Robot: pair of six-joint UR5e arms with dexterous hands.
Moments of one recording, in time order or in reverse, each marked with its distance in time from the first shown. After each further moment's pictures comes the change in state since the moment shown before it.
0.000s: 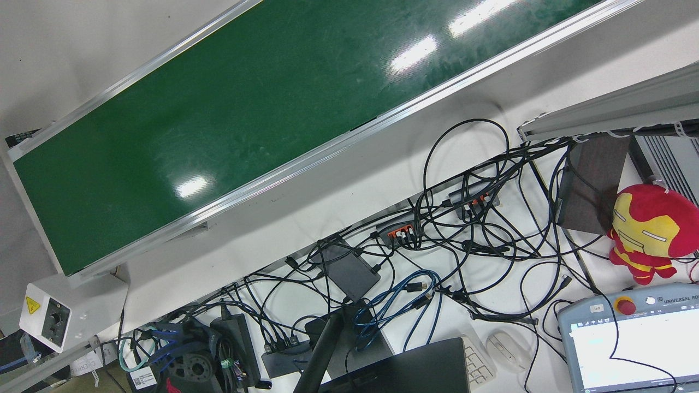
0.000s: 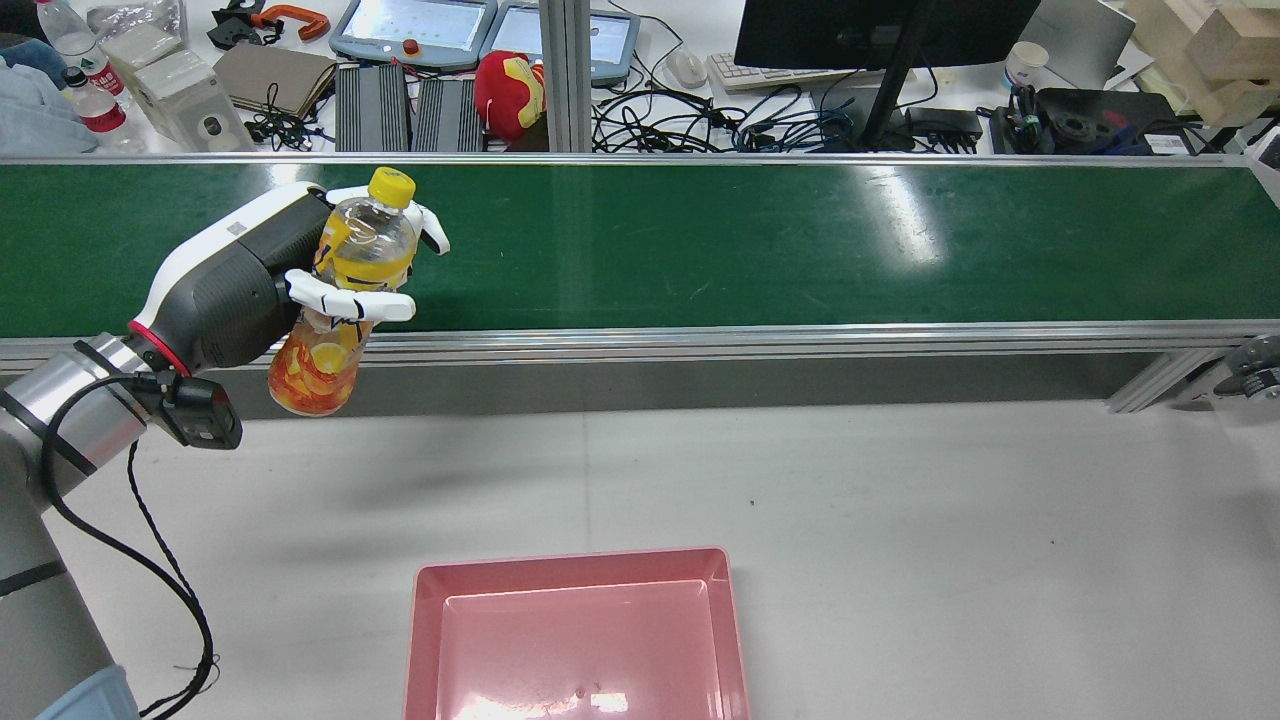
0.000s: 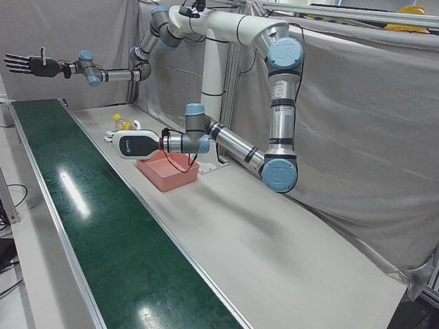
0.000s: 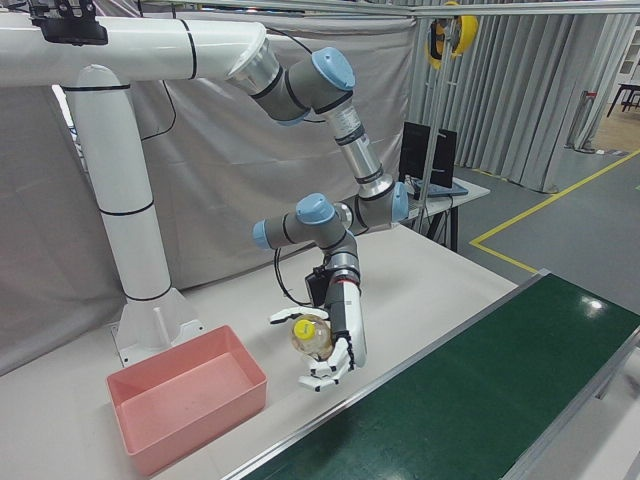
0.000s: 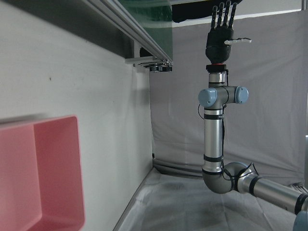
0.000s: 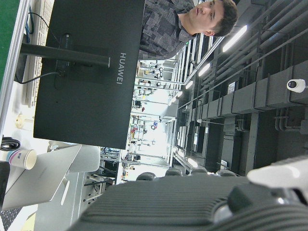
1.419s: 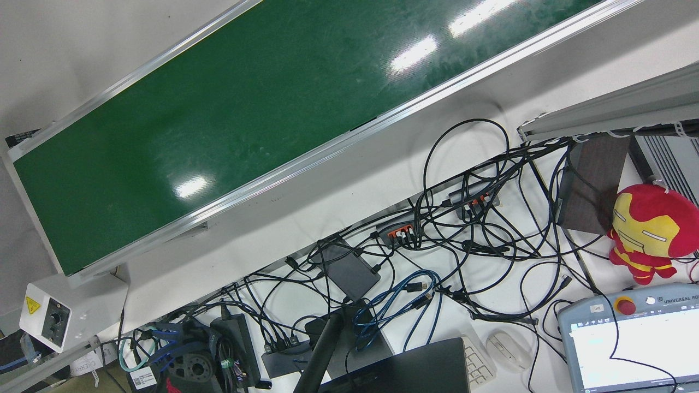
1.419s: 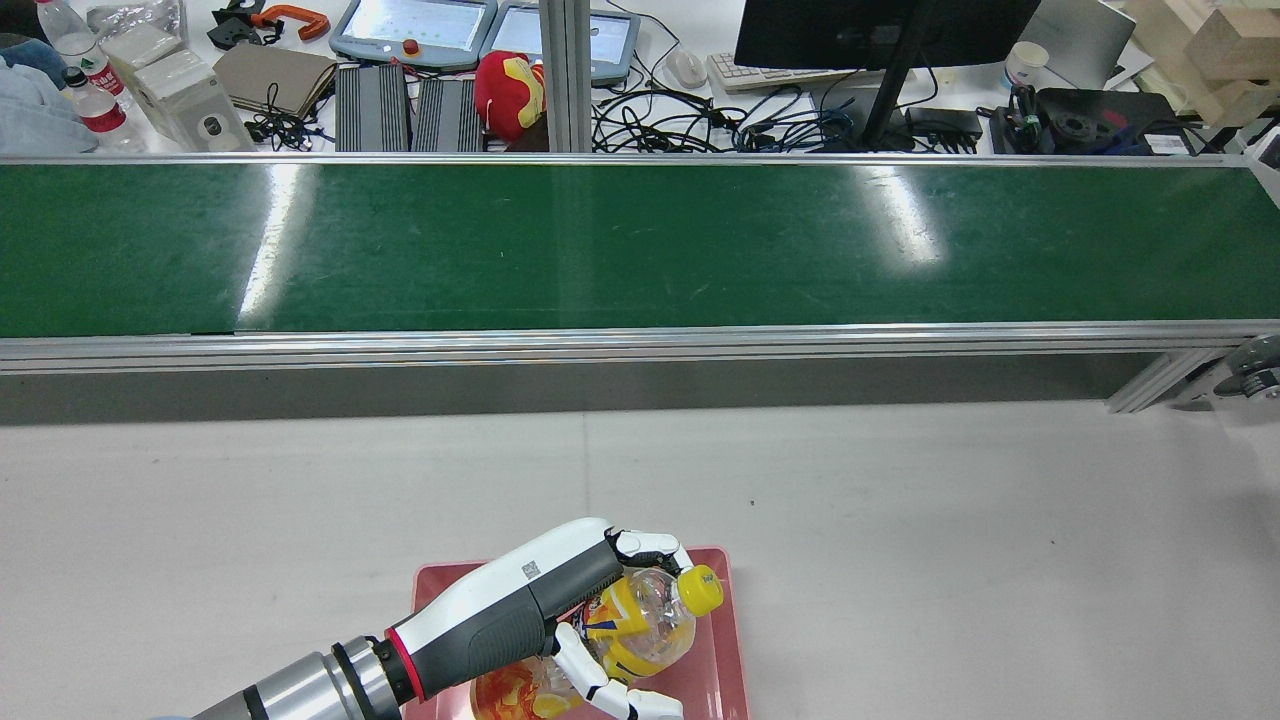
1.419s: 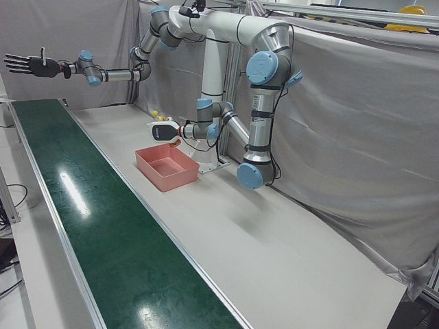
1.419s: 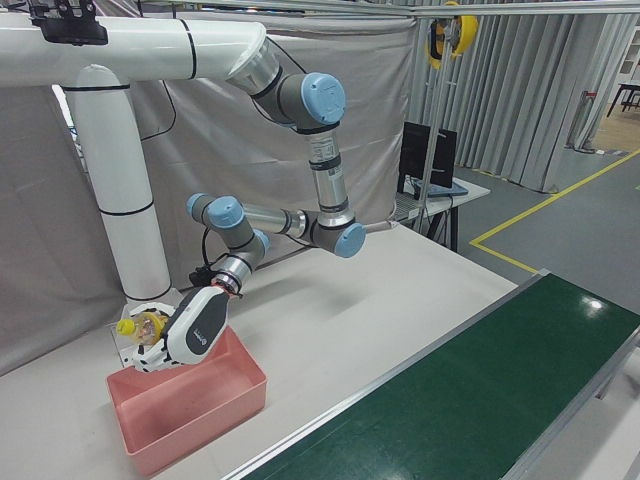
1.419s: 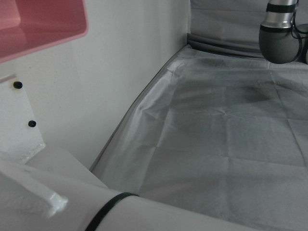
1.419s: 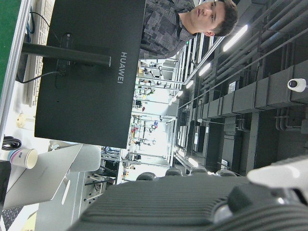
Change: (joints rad) left arm 0.512 -0.162 -0.052 0.156 -0.063 0.292; right arm 0.000 0.000 -0.003 0.000 0.000 0.000
